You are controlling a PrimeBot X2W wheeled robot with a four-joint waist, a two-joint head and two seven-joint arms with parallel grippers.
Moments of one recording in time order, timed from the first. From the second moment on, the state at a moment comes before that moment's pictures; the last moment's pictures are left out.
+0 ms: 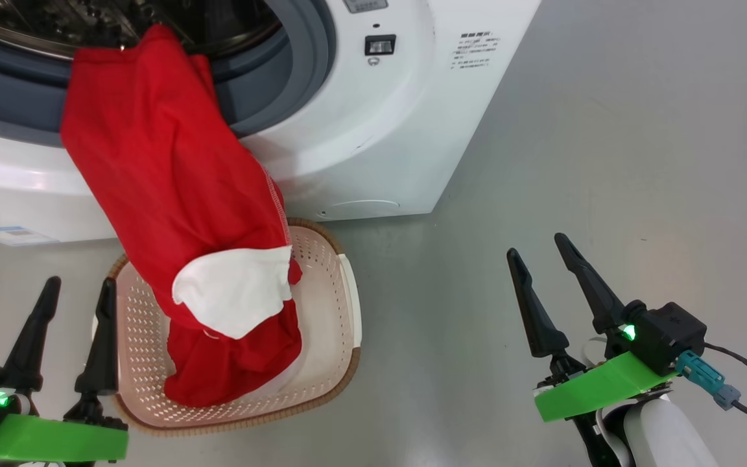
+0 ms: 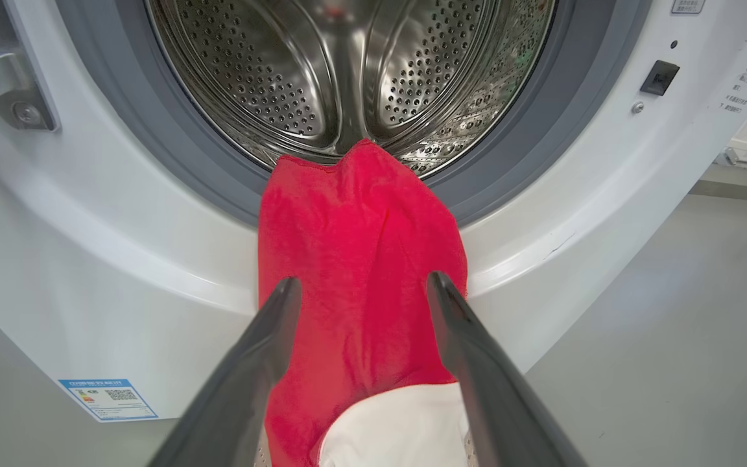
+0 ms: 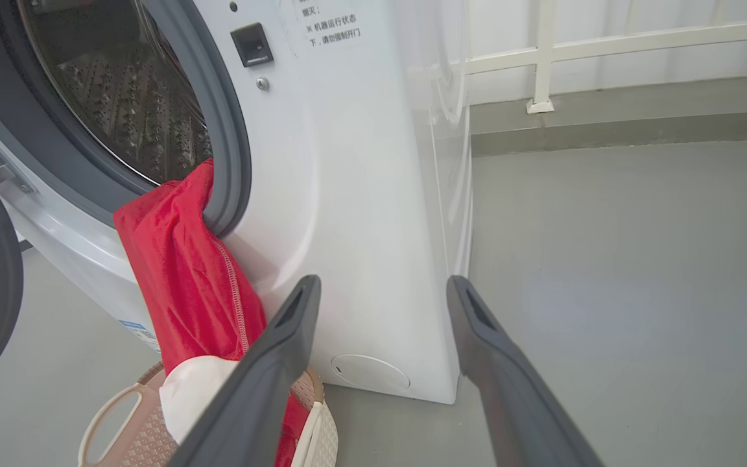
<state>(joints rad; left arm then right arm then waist) -0.10 0.30 -0.08 0.05 -0.48 -0.13 -0.25 -0.20 -0.06 0.14 0.09 0.24 0.13 -0.26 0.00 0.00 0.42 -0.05</state>
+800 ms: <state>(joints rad) -0.43 0.39 -0.33 0.34 -0.66 -0.13 -0.25 -0.21 -0.06 0.15 0.09 0.24 0.13 -0.26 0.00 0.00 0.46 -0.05</state>
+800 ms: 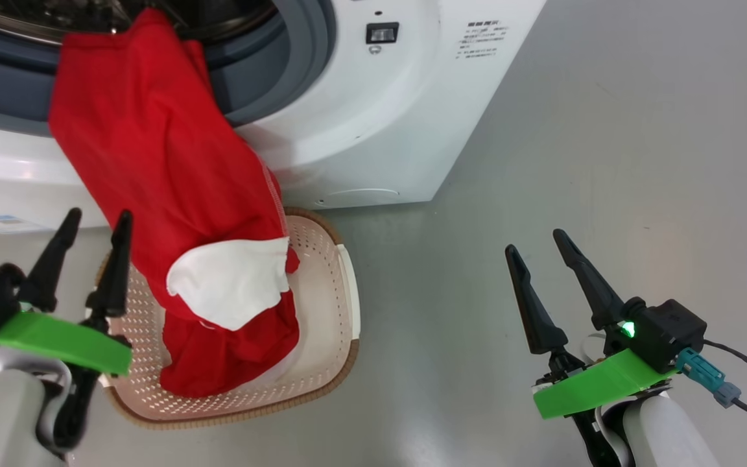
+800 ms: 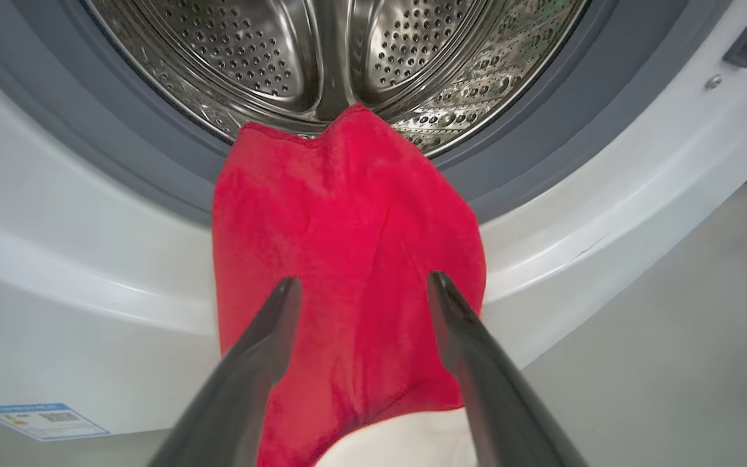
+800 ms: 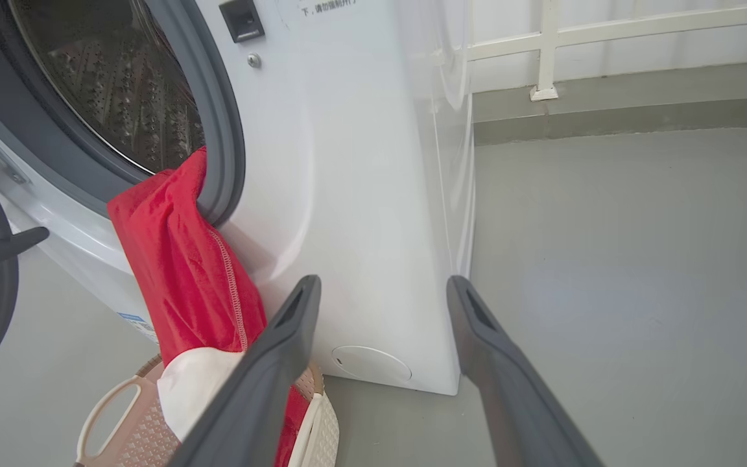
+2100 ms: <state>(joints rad) -0.89 0.50 -0.75 0.80 -0.96 -0.13 -0.25 -0.25 -0.06 0.18 0.06 0.24 0.13 -0.26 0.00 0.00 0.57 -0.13</state>
